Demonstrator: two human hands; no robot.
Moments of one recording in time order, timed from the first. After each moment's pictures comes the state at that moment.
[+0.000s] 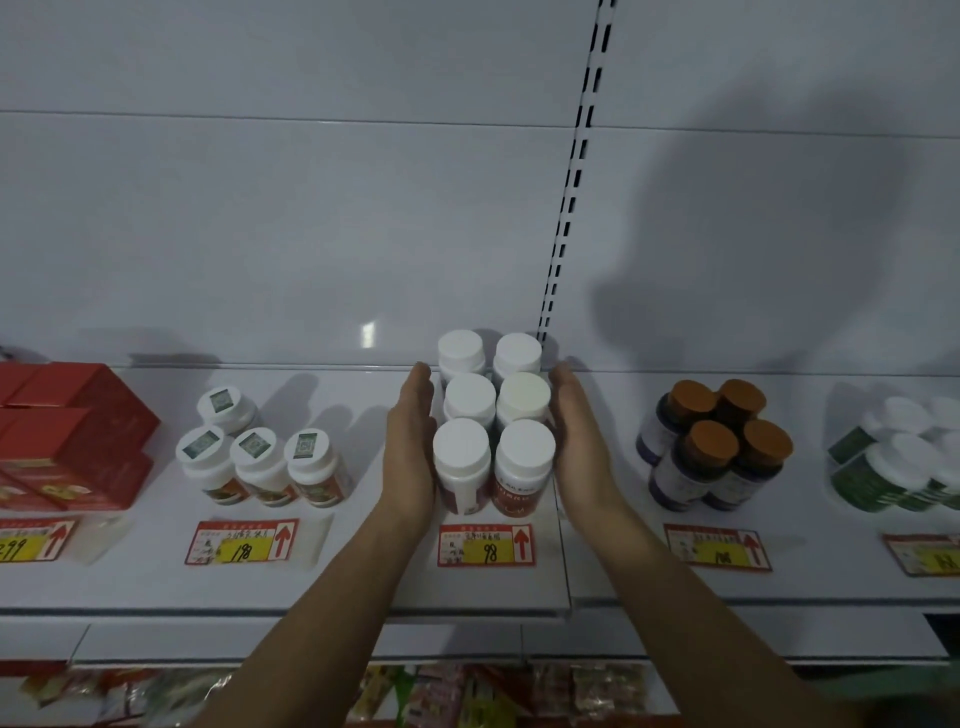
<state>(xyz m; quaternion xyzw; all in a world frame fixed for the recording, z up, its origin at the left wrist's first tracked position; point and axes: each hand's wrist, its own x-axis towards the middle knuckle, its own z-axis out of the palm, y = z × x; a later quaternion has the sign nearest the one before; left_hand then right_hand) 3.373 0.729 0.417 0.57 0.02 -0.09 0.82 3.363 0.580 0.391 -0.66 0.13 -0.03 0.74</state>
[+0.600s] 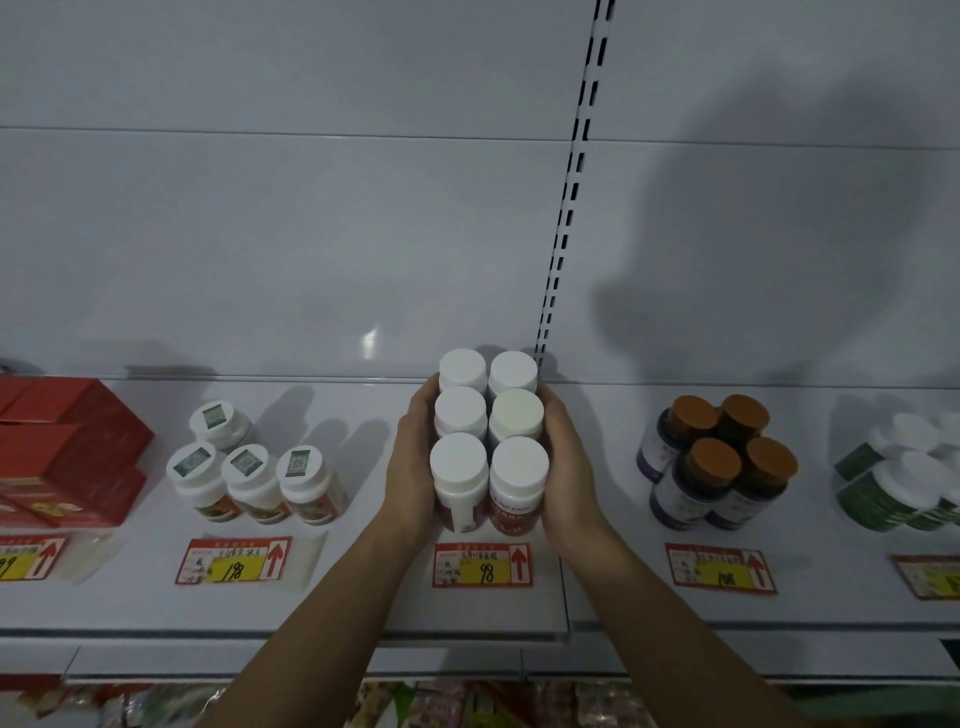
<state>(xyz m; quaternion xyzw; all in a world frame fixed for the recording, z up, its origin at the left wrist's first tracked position) 3.384 0.722 0.413 0.51 0.02 -0.12 0.85 3.371 0.598 0.392 -0.58 0.11 -0.06 0.81</state>
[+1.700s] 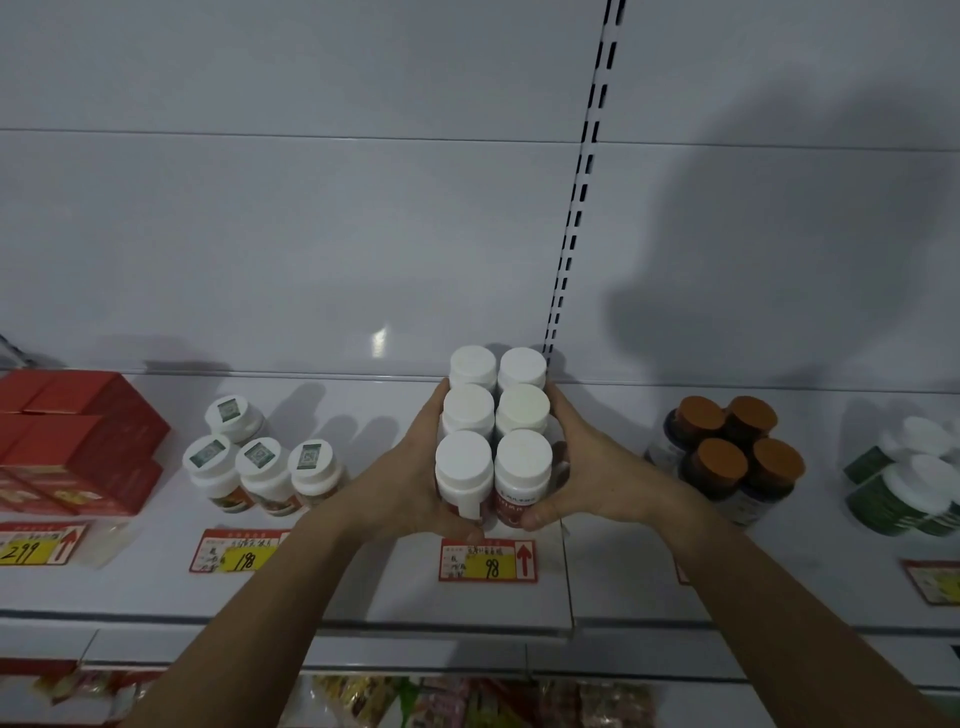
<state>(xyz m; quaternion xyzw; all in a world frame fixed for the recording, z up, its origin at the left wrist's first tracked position) 3.400 0.776 0.405 0.80 -0.32 -0.16 0.48 3.374 0.528 0.410 -0.82 -0.13 0.19 0.53</state>
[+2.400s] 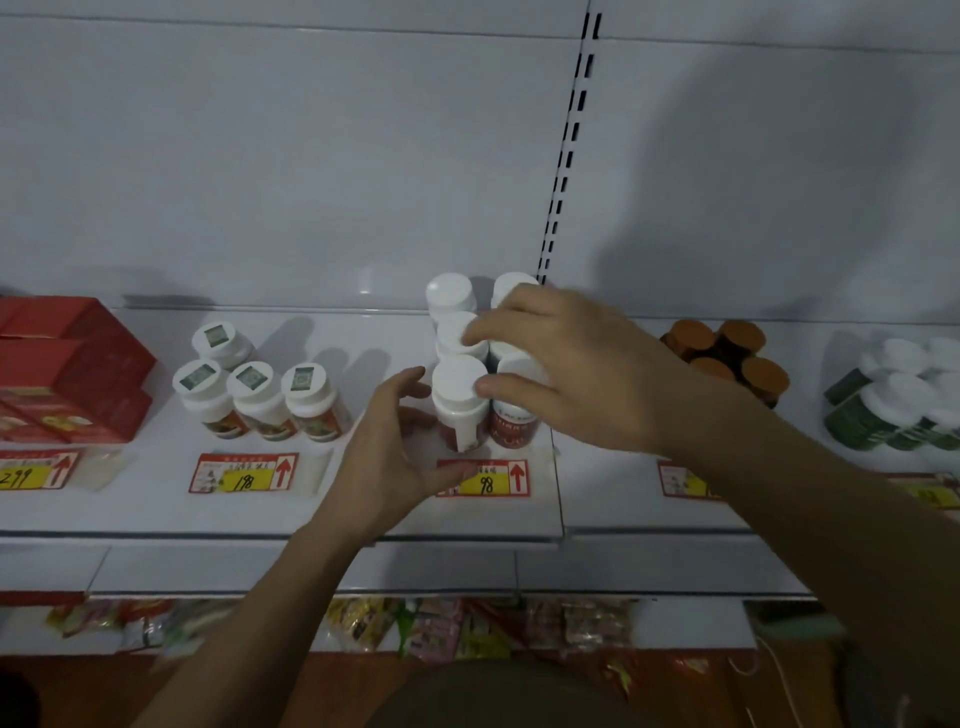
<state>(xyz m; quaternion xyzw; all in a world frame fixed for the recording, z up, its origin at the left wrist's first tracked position) 3.343 0.790 0.360 0.86 -0.17 0.00 0.49 3.329 0.571 0.504 -0.94 -0.29 -0.07 0.14</state>
